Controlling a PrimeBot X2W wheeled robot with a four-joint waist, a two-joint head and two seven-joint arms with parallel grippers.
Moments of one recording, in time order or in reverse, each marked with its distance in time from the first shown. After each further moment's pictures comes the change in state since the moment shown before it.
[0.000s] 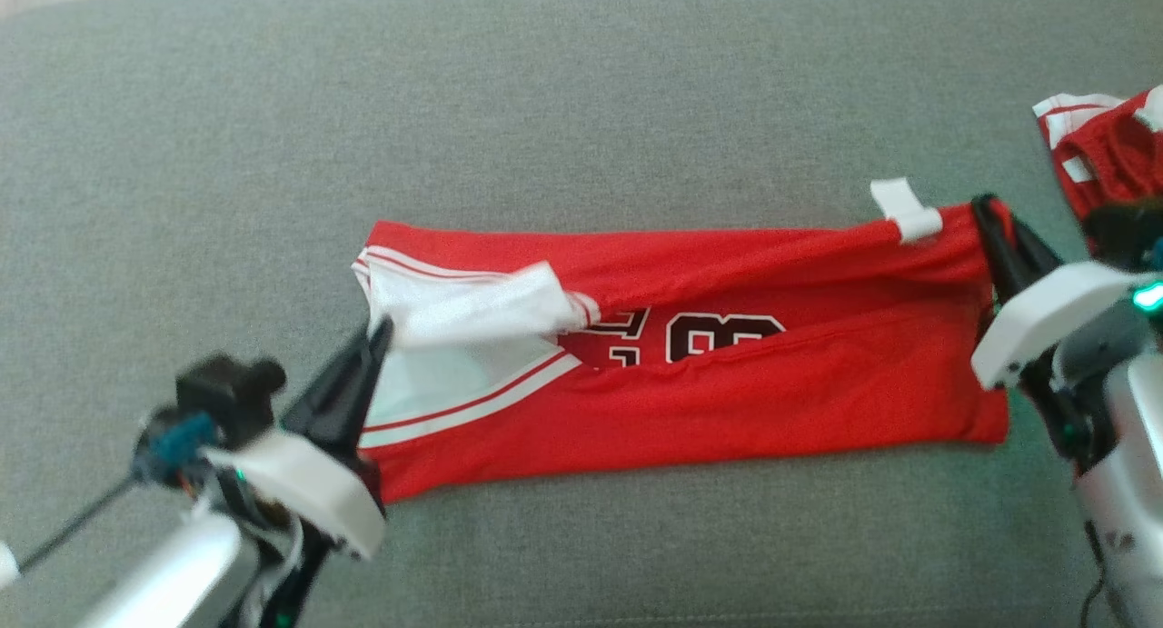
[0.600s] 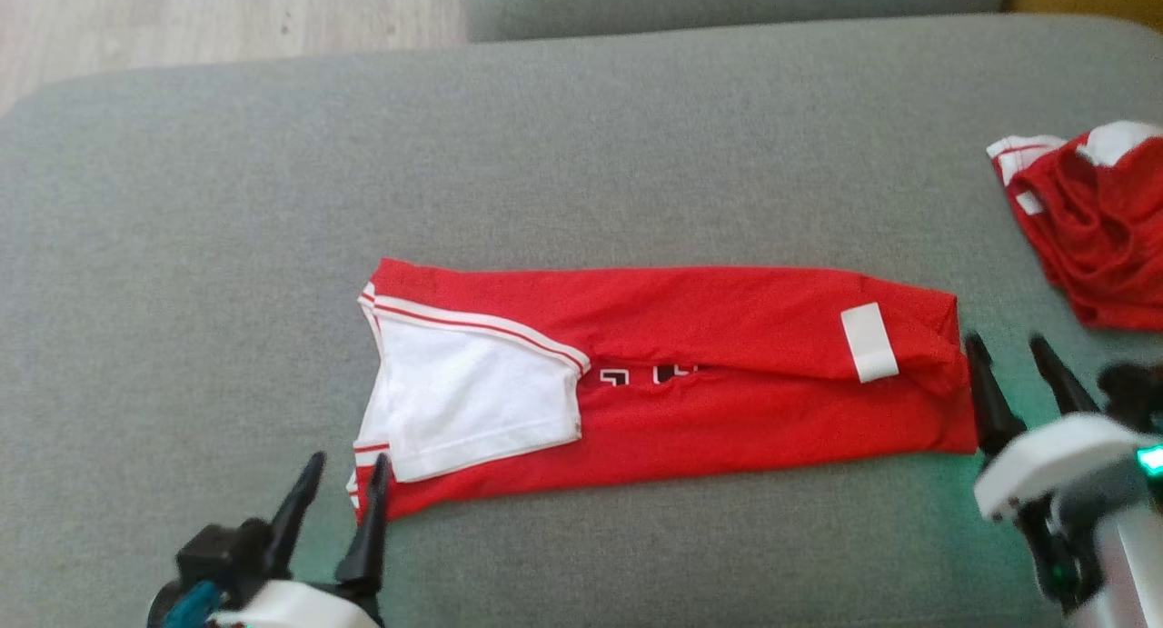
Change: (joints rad) left arm 0.252 -0.114 0.021 0.175 -0.017 0.055 -0.273; right arm 0.269 0.125 -0.183 -0.043 -0.062 0.000 -0.114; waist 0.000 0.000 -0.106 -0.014
